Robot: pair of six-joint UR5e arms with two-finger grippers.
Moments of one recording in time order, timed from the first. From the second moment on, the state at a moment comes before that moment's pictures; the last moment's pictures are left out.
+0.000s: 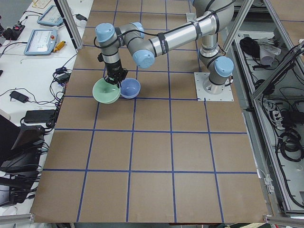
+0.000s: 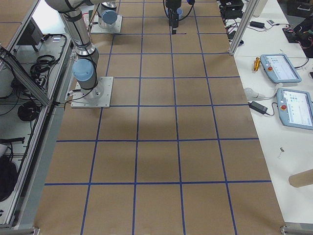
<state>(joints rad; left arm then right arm) -1.18 -1.90 -1.40 -1.43 1.72 1.29 1.60 -1.53 1.37 -1.45 -1.74 -0.09</state>
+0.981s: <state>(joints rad) -1.37 -1.84 -1.72 -1.26 1.77 0.95 1.60 -1.53 1.37 -1.45 -1.74 -0.09</state>
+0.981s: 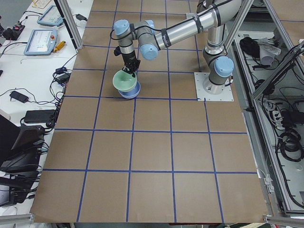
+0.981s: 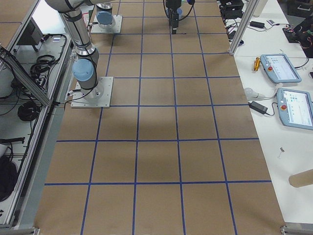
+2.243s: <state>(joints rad) -1.38 -1.82 -1.75 -1.20 1.76 0.91 1.60 -1.53 1.37 -1.45 -1.74 -0.09</state>
